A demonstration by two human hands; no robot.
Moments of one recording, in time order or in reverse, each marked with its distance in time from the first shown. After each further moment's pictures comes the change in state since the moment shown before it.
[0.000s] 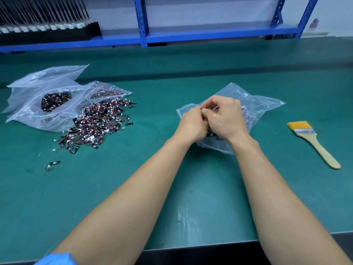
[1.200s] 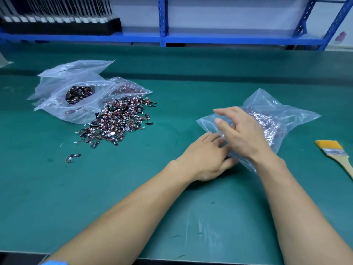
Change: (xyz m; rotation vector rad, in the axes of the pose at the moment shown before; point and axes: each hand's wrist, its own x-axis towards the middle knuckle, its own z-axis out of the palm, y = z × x) left_hand -0.039 -0.051 -0.003 0.690 -0.163 0.540; right_hand -0.010 -0.005 0.009 -0.131 -0.239 -0.038
